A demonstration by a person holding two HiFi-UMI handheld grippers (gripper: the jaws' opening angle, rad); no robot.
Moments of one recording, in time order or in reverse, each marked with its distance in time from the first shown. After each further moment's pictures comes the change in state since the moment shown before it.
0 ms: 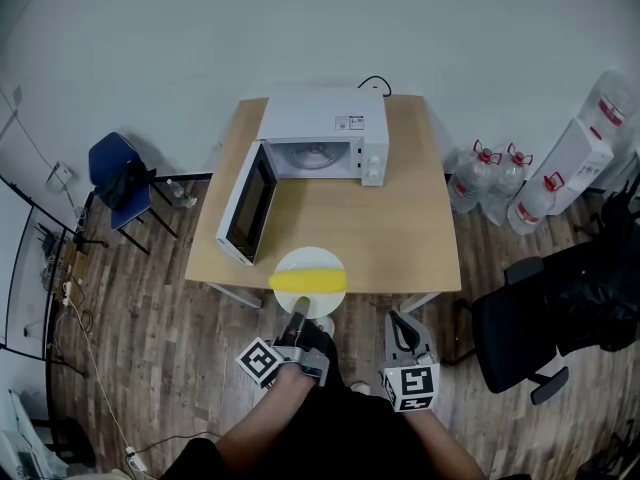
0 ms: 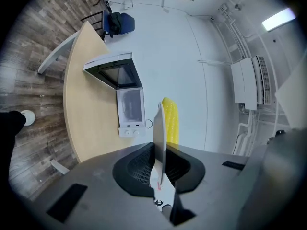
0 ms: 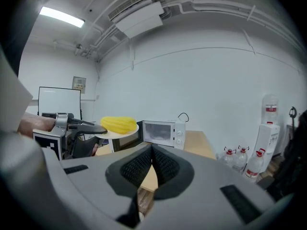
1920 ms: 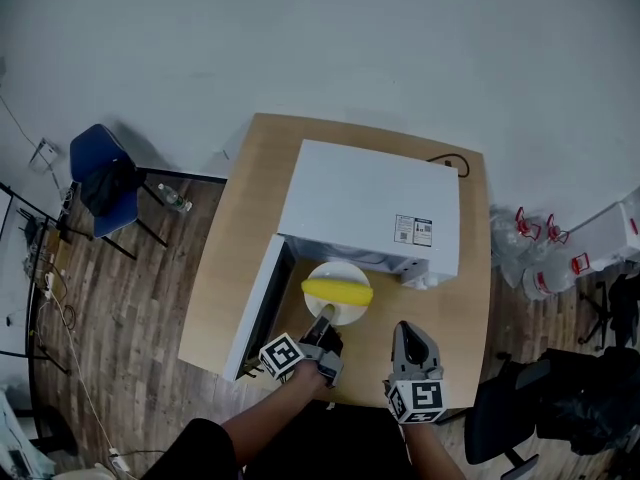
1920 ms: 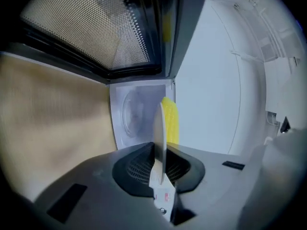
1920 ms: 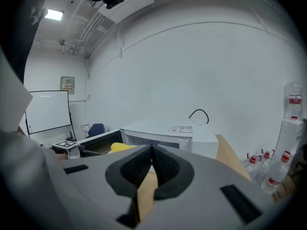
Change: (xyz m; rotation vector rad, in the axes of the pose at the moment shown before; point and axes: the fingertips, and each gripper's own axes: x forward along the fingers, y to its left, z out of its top) left arm 0.308 0.135 0.164 -0.065 0.074 0.136; right arm 0.358 -0.060 0.089 0.050 0.052 0.037
